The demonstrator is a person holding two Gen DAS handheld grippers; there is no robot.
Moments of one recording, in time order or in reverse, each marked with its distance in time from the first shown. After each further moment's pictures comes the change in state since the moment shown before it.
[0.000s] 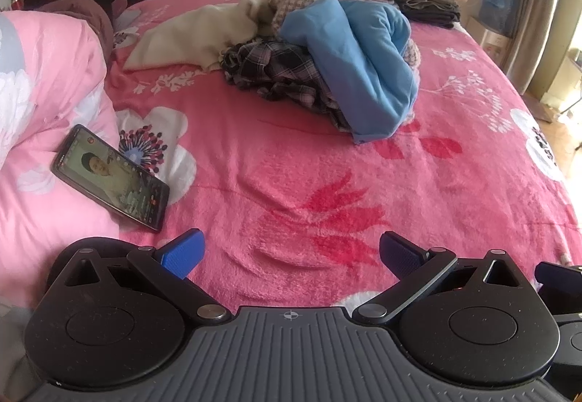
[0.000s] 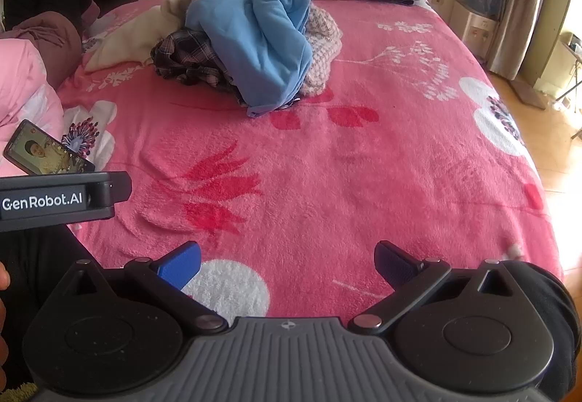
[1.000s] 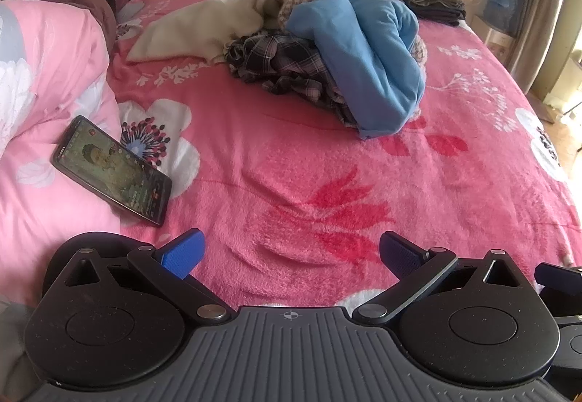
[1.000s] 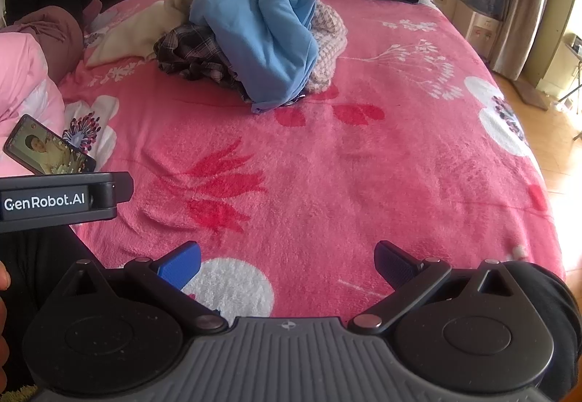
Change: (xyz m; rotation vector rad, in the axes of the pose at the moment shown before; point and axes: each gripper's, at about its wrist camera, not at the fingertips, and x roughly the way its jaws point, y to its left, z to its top) left arm 0.005 0.008 -0.001 -0.017 0.018 0.004; right arm 0.006 0.006 0.001 -0.012 0.016 0.001
